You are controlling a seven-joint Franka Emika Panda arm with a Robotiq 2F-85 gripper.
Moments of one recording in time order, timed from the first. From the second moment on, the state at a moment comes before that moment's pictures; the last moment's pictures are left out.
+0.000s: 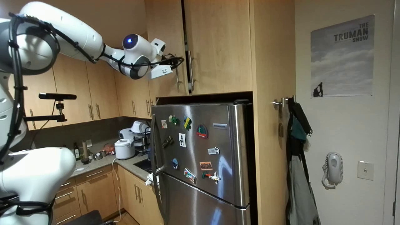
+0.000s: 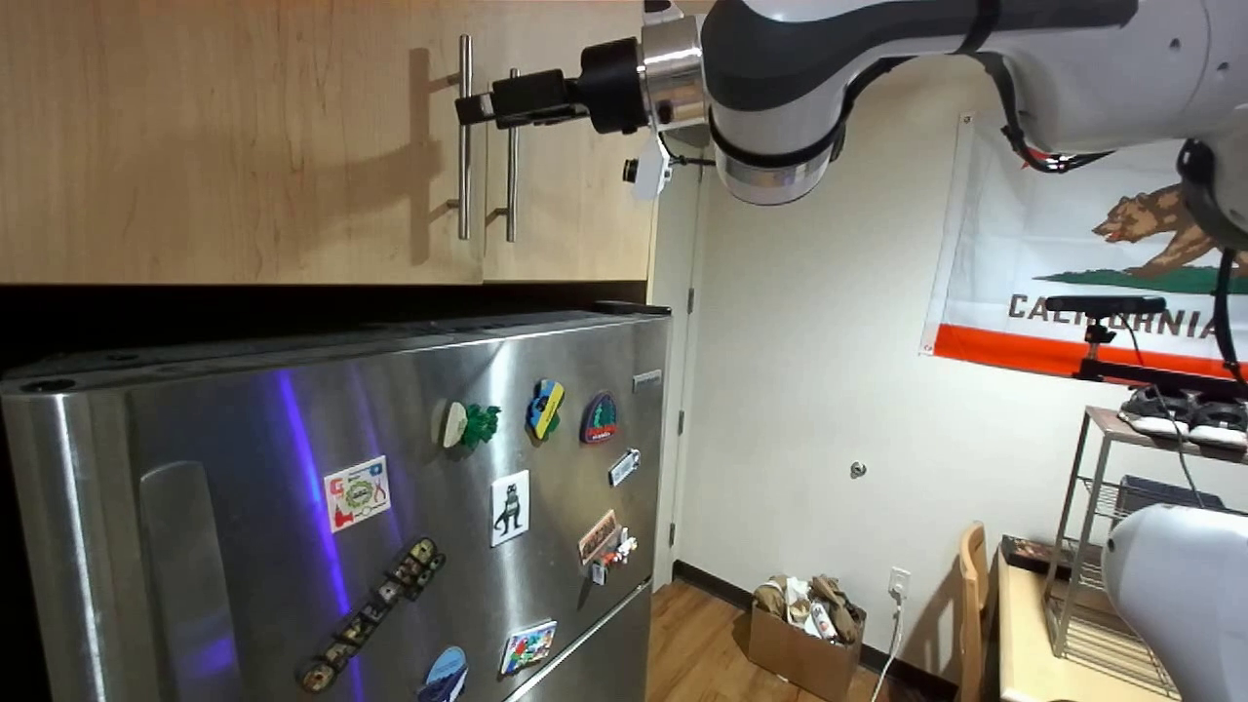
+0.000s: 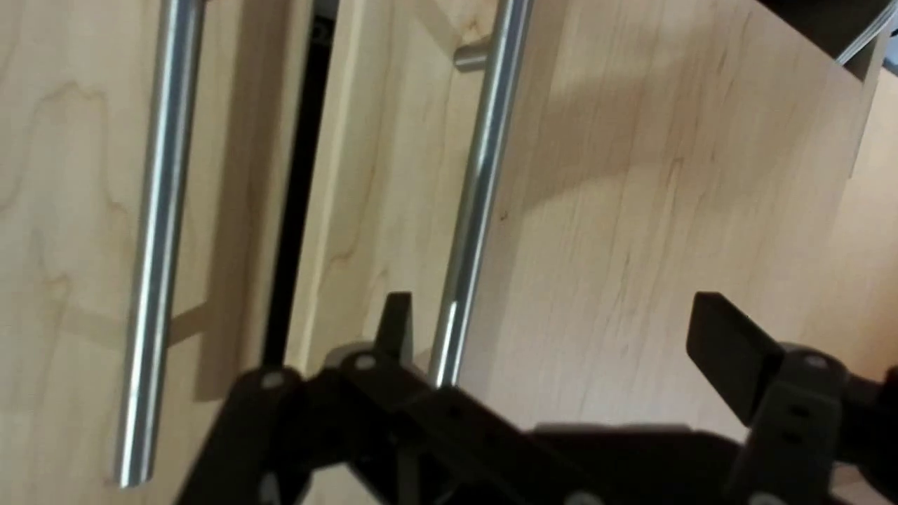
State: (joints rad) arm 1.22 -0.40 -0.81 -2.08 0.22 3.17 -0.75
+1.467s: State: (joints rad) arm 1.32 -0.38 -0.92 -2.07 0.22 3.22 -0.75
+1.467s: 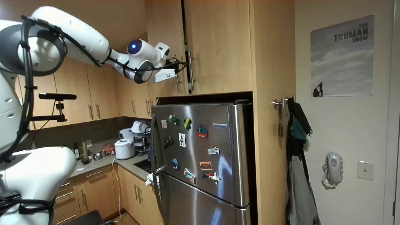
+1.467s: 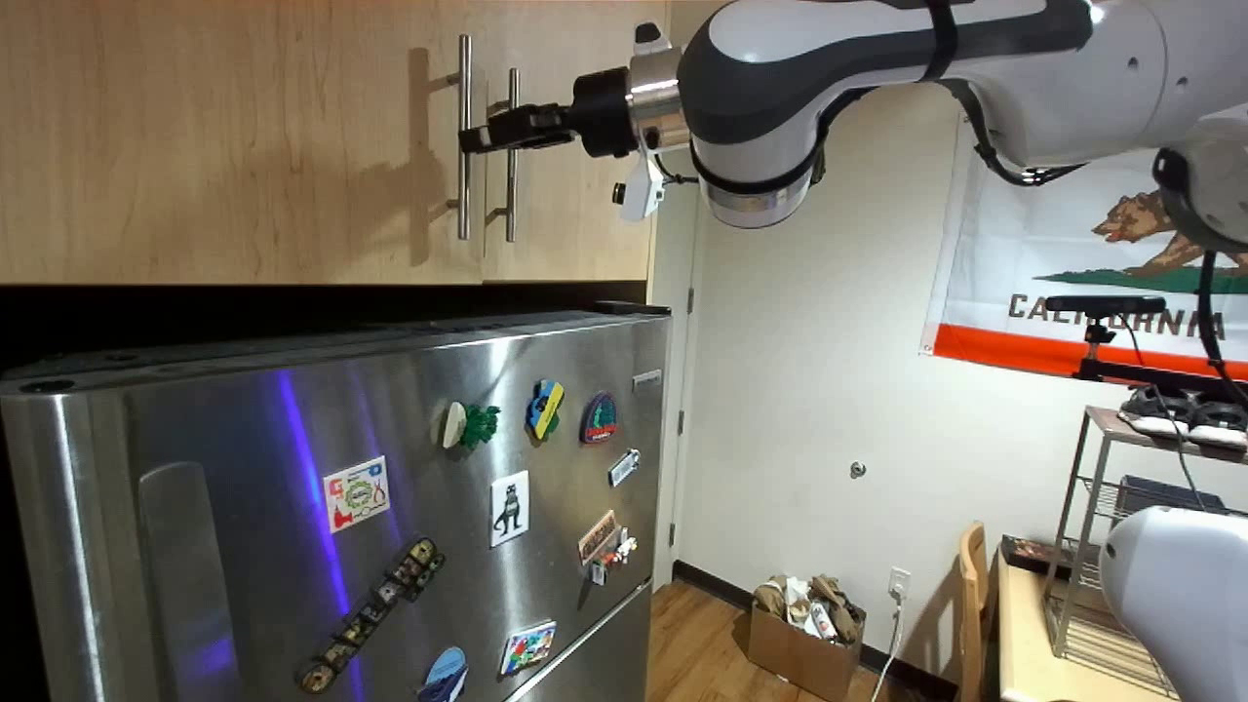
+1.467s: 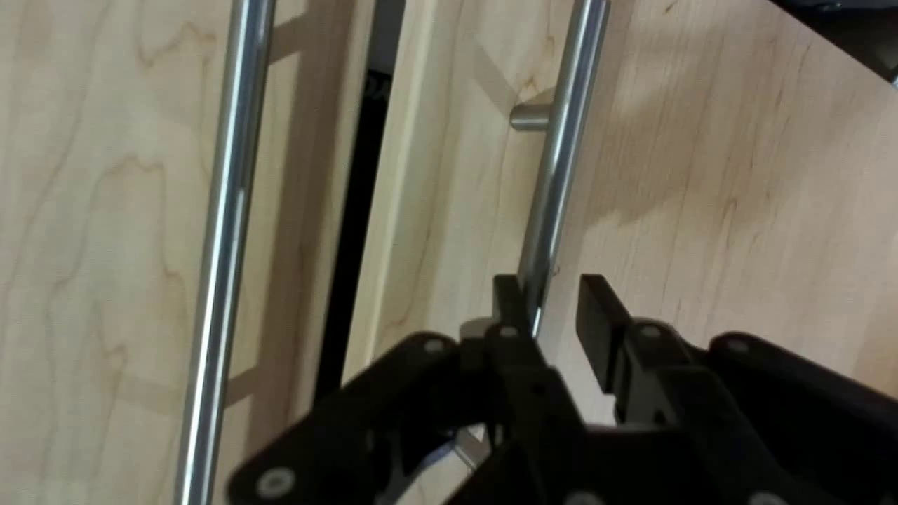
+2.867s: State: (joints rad) arm 1.26 -0.39 -0.81 -2.12 0.20 3.23 -0.75
